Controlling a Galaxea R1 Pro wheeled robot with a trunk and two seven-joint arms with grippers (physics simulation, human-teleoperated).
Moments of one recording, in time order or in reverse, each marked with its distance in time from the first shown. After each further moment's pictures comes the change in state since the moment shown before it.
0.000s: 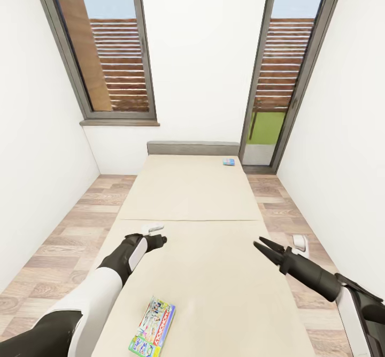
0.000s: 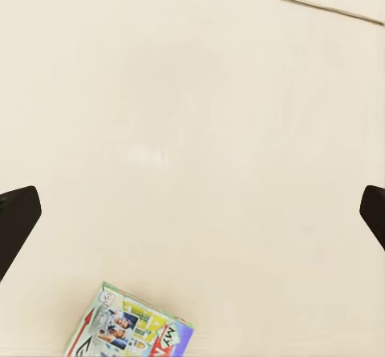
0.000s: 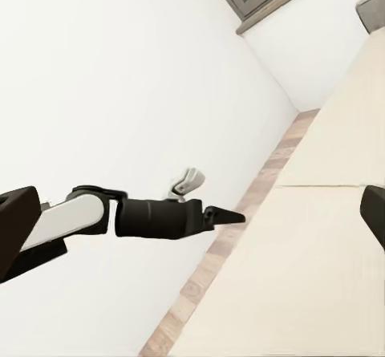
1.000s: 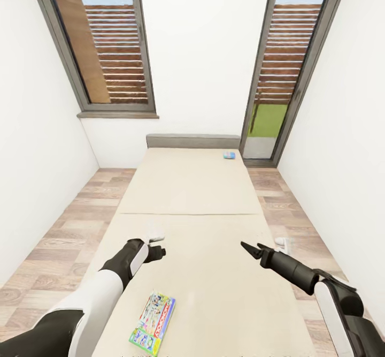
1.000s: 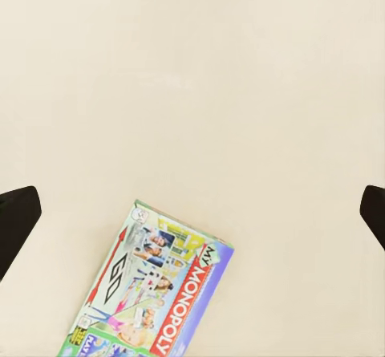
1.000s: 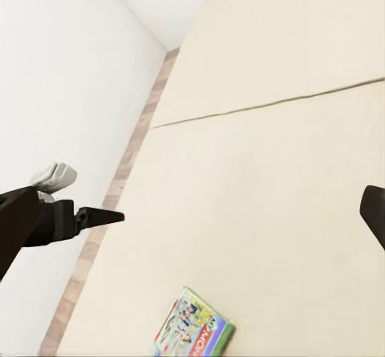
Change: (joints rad) left arm 0.000 -0.003 0.002 0.070 -0.047 0.088 0.034; right arm 0.000 0.004 0.167 -0.034 -0.004 0.047 -0.511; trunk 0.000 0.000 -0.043
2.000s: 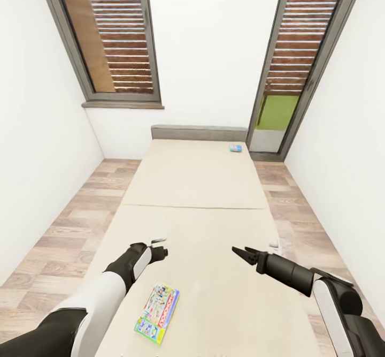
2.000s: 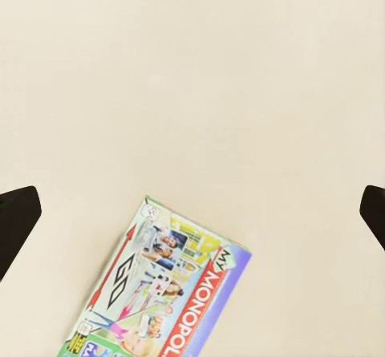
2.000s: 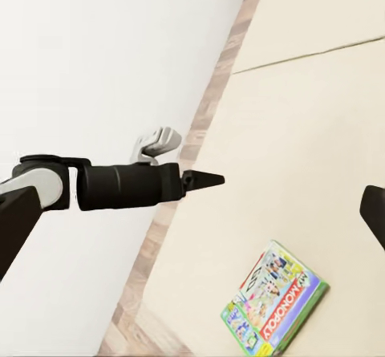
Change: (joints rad) left arm 0.000 -0.017 0.000 0.050 -0.007 -0.113 0.003; right arm 0.000 0.003 0.019 -0.040 -0.007 0.141 0.179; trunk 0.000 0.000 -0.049
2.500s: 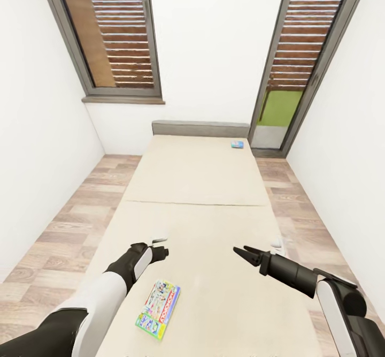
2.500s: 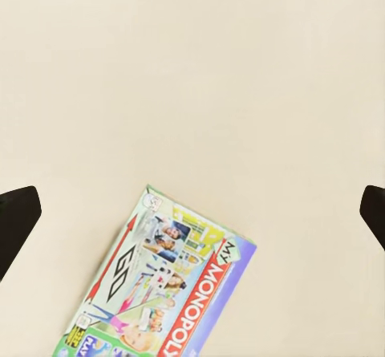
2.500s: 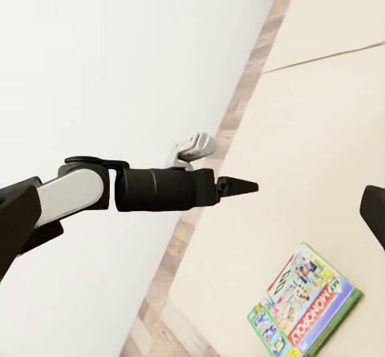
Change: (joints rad) left arm 0.000 -0.005 0.000 0.000 -0.001 -0.003 0.000; right arm 0.004 -0.002 -0.025 0.002 0.001 -0.007 0.112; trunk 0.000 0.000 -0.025
